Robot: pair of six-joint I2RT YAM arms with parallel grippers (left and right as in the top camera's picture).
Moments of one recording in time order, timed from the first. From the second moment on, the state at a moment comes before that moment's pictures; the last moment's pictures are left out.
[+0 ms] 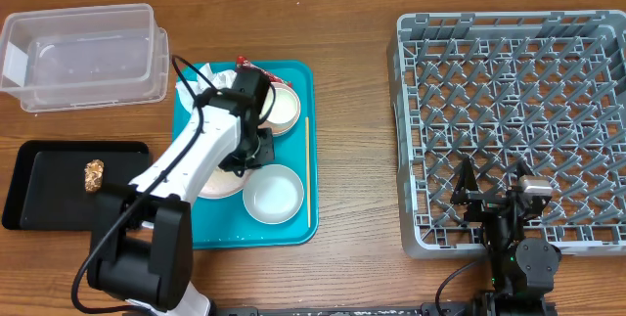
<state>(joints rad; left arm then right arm) -0.30 1.77 1.19 -0.96 -0.01 -0.41 -0.05 0.05 0.02 -0.04 -0.02 0.12</state>
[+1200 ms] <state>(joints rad) -0.34 1.77 1.05 -0.81 -0.13 -0.38 -0.05 0.05 0.02 -0.04 -0.02 0.12</state>
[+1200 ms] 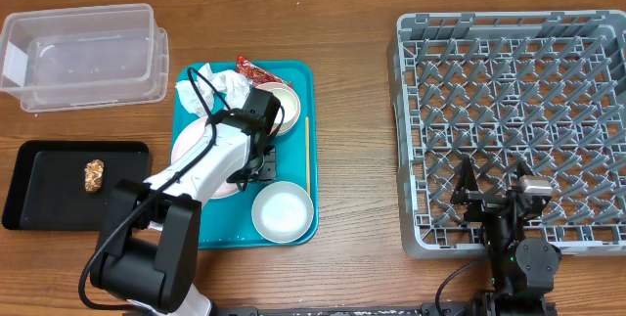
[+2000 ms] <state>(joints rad) -0.34 1.76 1.10 -0.89 -0.14 -0.31 -0.05 0.05 0.02 -0.04 -0.02 0.13</state>
